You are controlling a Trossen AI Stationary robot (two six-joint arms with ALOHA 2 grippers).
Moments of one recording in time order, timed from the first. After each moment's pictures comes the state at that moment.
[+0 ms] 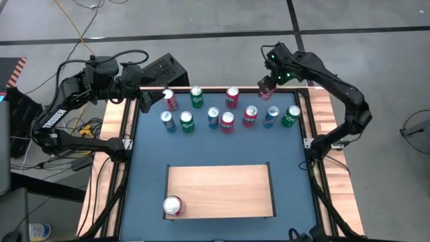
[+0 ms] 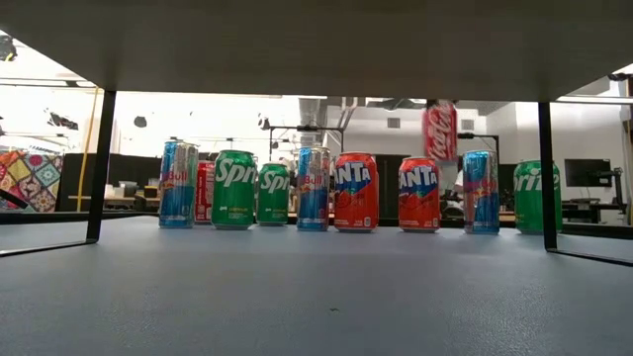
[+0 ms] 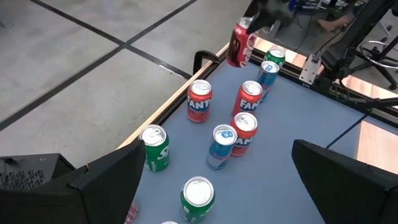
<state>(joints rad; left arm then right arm) 0.46 1.05 1.61 -0.98 -0.07 -0.14 -0.74 1.49 1.63 -1.17 0.14 0.17</state>
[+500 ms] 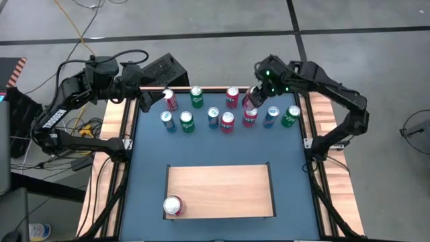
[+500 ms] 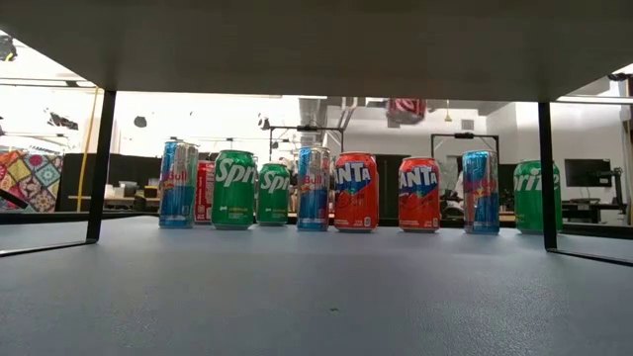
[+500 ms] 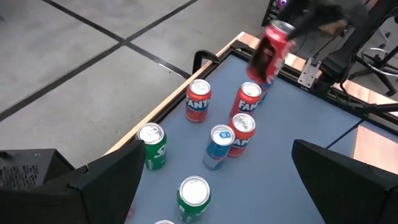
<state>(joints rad) 0.46 1.05 1.61 -0.98 -0.07 -0.18 -0.38 1.49 1.82 -1.25 0.19 0.36</state>
